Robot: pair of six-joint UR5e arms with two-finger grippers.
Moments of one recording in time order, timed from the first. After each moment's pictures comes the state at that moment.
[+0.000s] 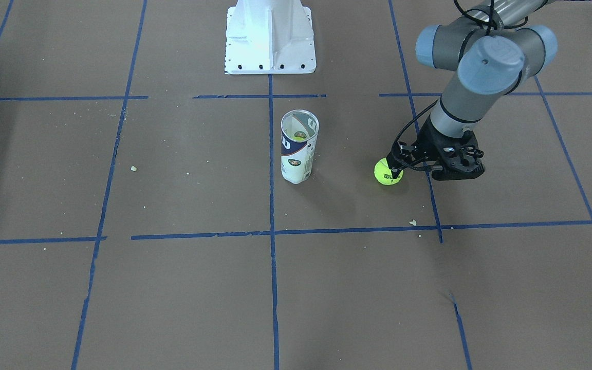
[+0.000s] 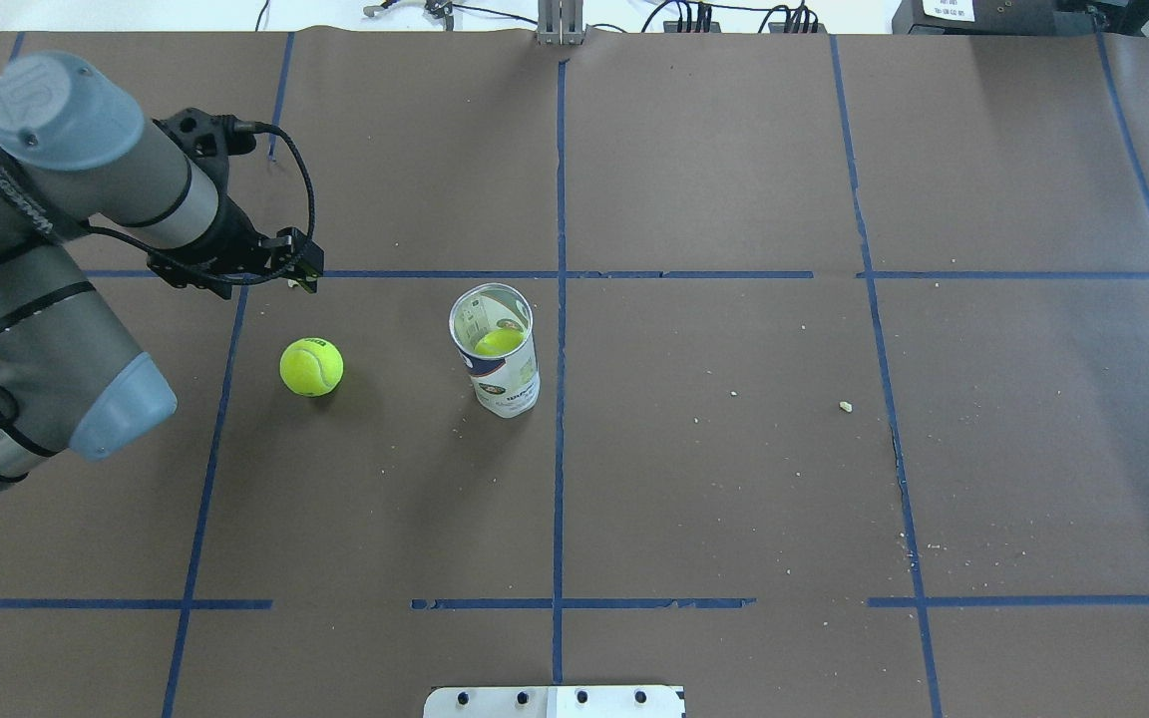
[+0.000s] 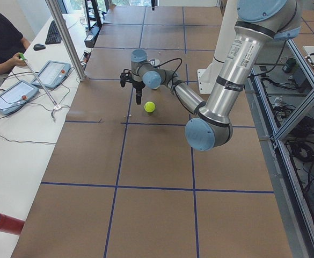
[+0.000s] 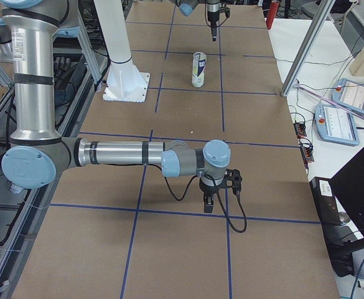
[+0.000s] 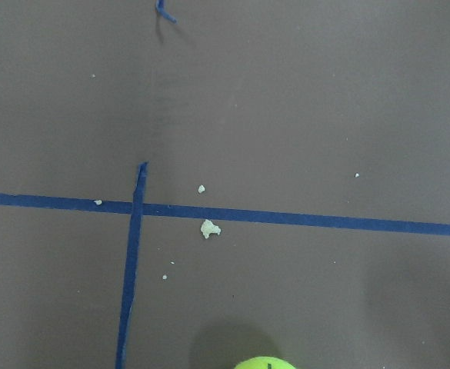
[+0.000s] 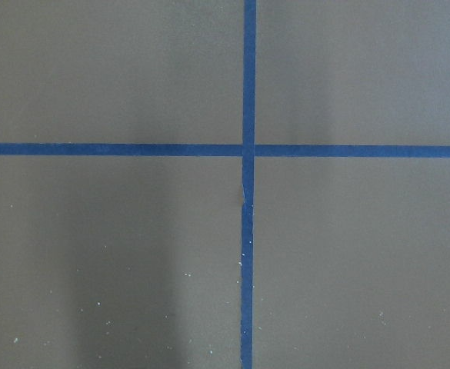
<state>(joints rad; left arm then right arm) -0.81 -1.99 -1.73 -1.71 -2.07 -1.04 1.46 -1.60 1.62 -1.49 2.30 0.16</state>
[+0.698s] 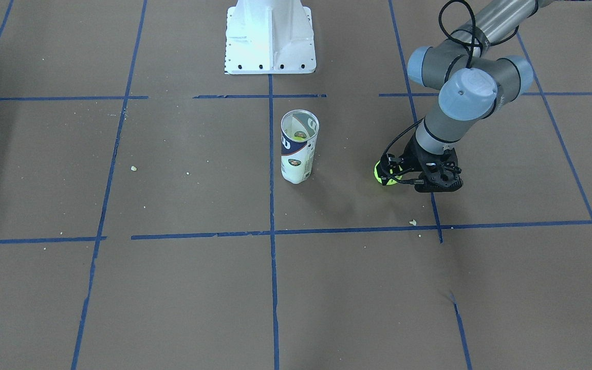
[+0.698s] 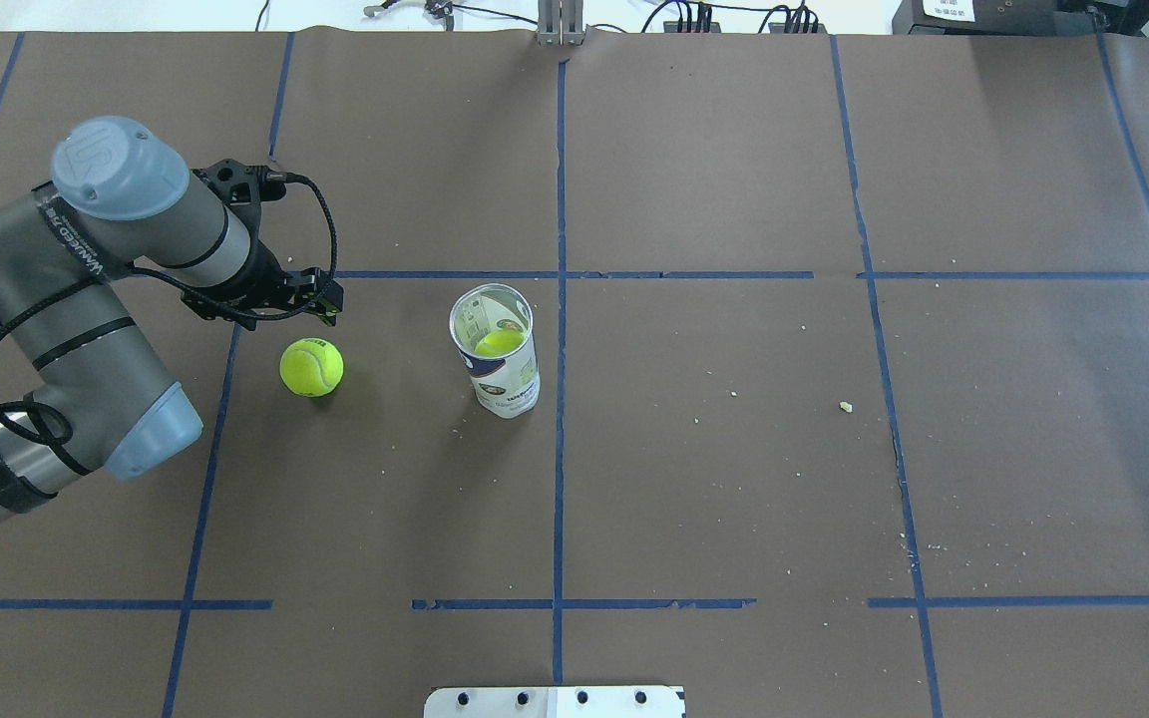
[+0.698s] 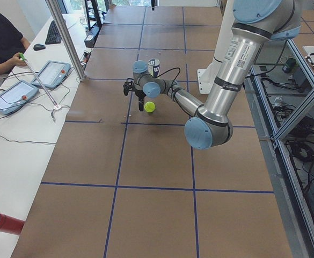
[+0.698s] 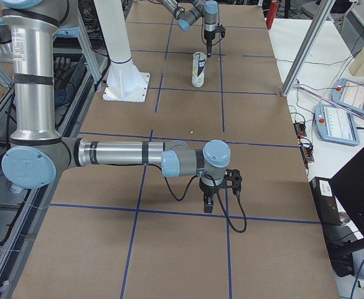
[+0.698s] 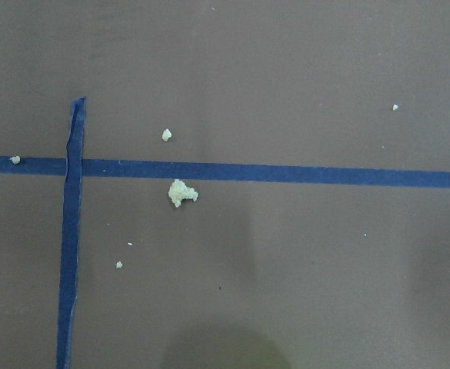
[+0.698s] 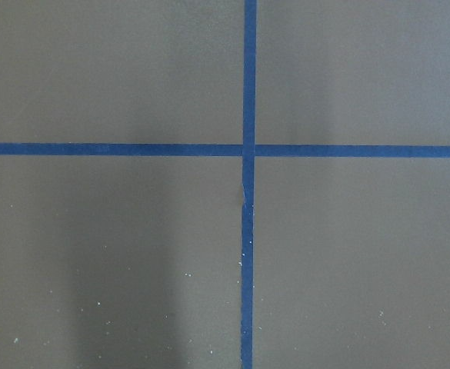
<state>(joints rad) -0.77 -1.98 -1.64 -1.82 -2.08 -1.06 1.46 -1.60 1.62 -1.49 2.30 0.16</state>
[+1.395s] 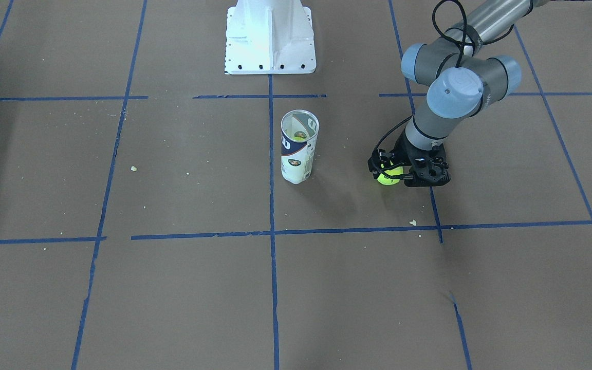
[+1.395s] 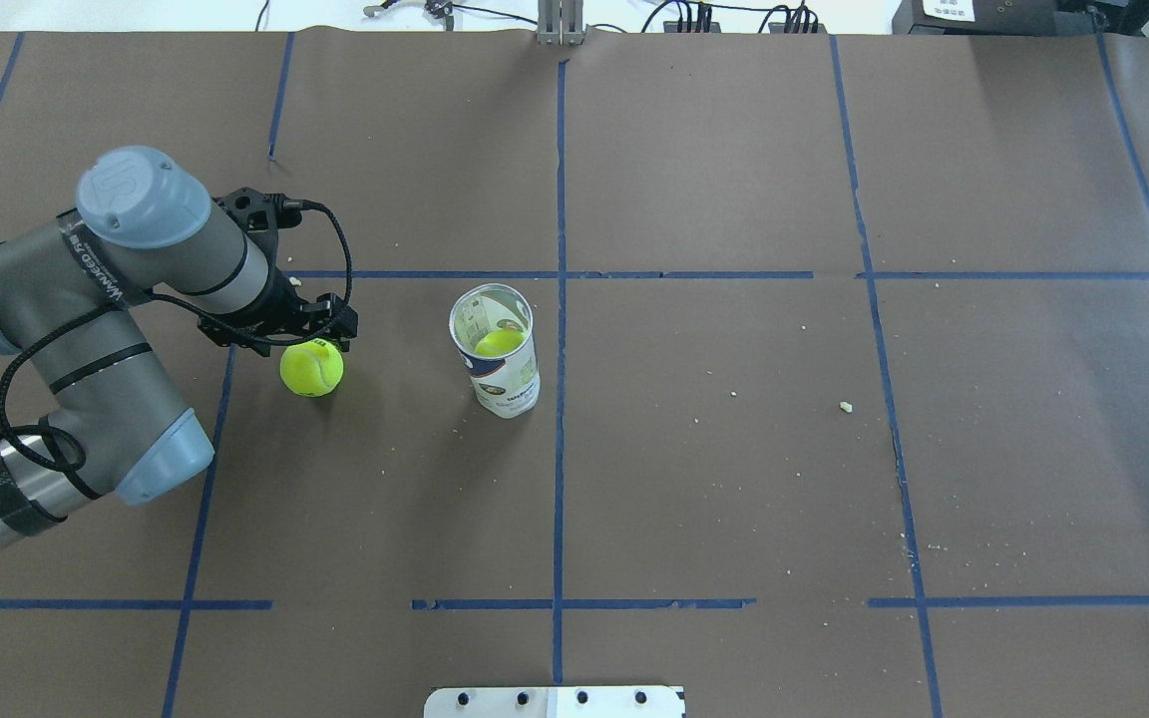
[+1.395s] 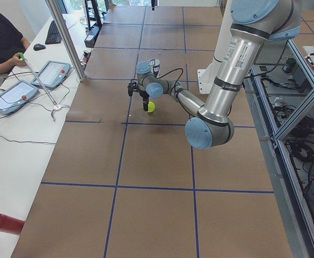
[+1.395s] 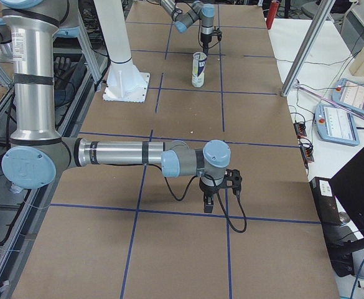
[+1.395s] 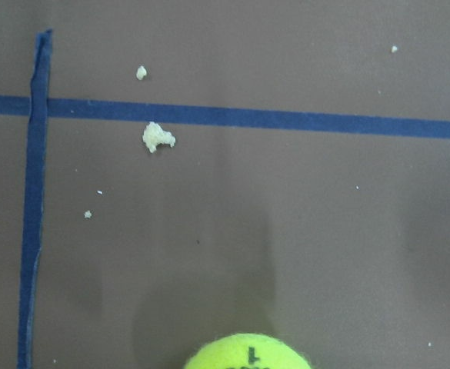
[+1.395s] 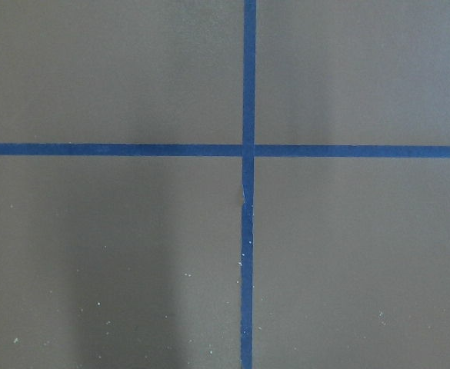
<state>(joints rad) -0.72 -1.97 -1.65 -1.82 -2.08 -1.09 1.46 -1.60 1.62 -1.49 2.30 0.16</state>
